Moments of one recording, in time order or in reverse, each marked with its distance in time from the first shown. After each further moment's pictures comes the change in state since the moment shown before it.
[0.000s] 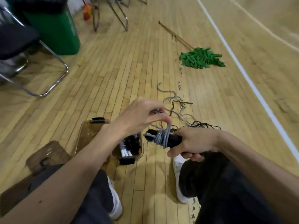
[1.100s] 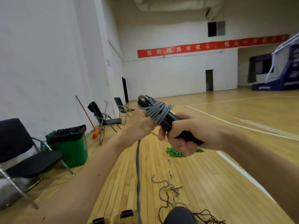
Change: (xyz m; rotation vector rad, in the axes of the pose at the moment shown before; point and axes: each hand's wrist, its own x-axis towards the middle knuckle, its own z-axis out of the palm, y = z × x) left_hand -0.026 0.343 -0.127 -0.254 0.218 0.248; right_hand -0.367 -0.096 0.091 0.132 0.401 -0.867
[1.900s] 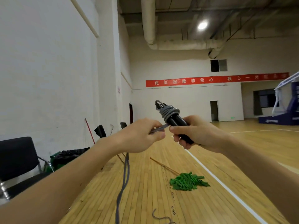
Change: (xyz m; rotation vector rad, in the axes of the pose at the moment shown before) left_hand -0.030 0.104 -0.034 0.673 -0.116 0.053; right_hand -0.010 -0.054 0.002 -0.281 0.460 -0.126
